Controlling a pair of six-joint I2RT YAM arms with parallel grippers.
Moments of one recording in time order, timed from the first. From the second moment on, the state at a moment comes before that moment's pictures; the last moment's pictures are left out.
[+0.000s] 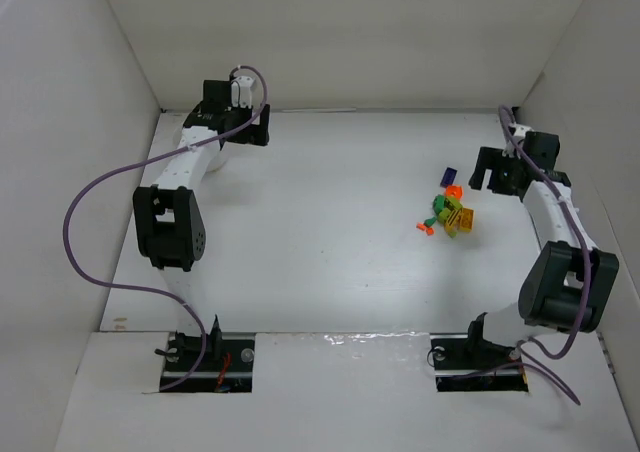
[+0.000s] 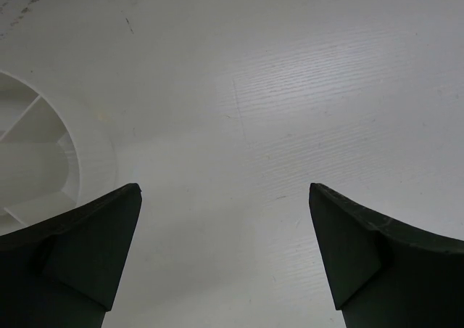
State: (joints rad) left arm -0.10 1.94 1.71 -0.49 0.19 0.04; right arm -0.26 1.49 1.15 -0.45 -0.19 0.01
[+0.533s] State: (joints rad) left arm -0.11 1.94 1.71 -0.48 0.19 0.08; right arm -0.22 1.45 1.02 -0.66 -0.19 -0.17
